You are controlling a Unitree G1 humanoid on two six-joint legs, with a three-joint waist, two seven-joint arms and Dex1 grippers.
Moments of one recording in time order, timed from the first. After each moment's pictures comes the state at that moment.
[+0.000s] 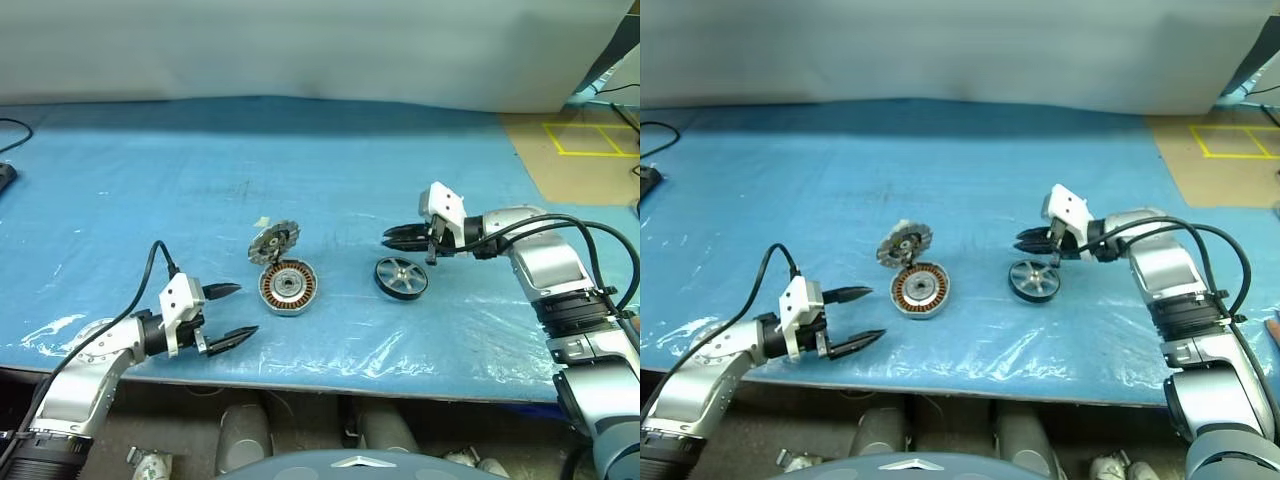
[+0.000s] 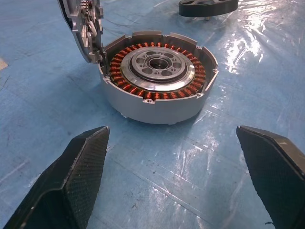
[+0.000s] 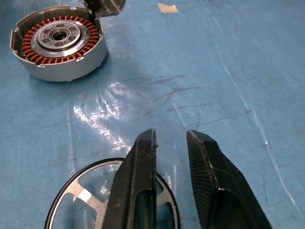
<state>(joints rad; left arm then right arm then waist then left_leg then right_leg) 0.10 0.64 0.04 -0.13 -0.39 0.09 -1.06 -0.57 -0.72 0.16 0.16 0.18 0.38 1.23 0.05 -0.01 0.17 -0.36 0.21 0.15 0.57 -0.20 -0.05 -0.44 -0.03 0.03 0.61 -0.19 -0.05</state>
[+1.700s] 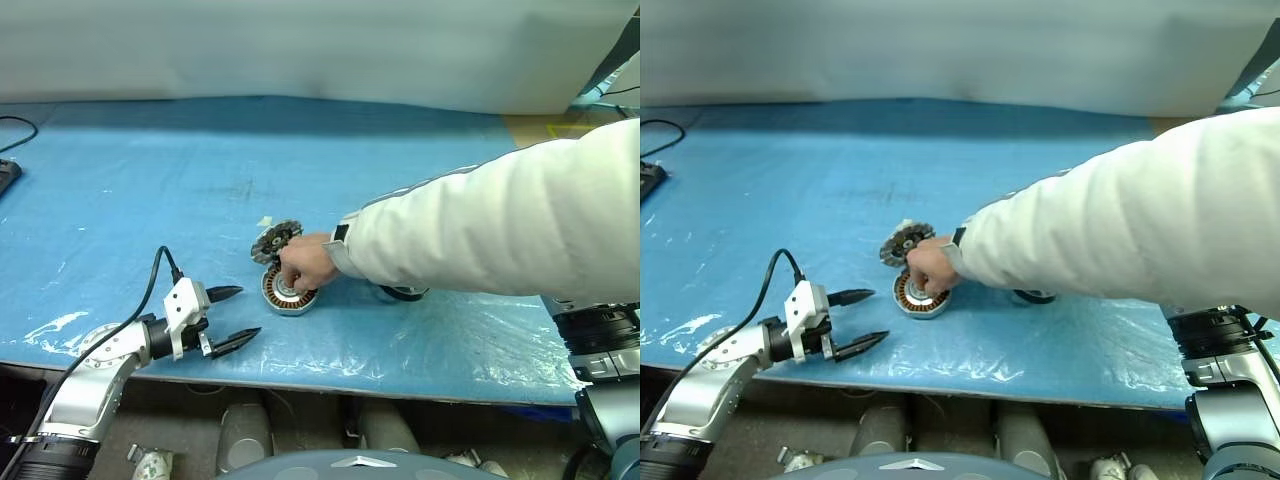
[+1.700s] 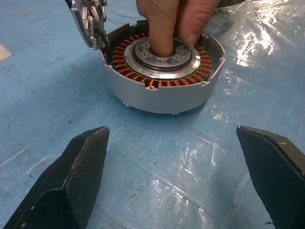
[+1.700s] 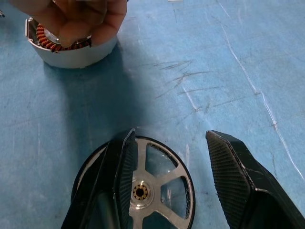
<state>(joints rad) 0.11 0.61 0.03 -0.11 -0.35 0.06 -1.04 -0.51 -0.77 0.14 0.10 0.21 0.40 1.22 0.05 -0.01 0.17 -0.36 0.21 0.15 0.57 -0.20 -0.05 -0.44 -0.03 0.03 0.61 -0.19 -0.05</state>
